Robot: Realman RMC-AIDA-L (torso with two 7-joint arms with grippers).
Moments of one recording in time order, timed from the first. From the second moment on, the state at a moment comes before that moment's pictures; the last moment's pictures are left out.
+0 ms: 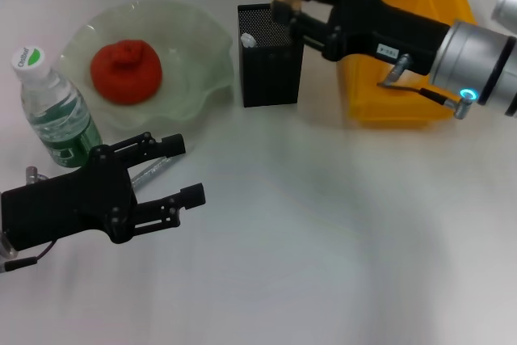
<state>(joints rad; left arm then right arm) -0.36 -2.07 0.67 0.51 1.84 1.81 -1.08 0.46 2.09 -1.43 -0.76 -1.08 -1.03 1.17</state>
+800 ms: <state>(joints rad) -0.38 -2.07 0.67 0.51 1.84 1.80 -1.08 0.62 2.09 -1.50 -0.46 -0.81 -0.89 0.74</state>
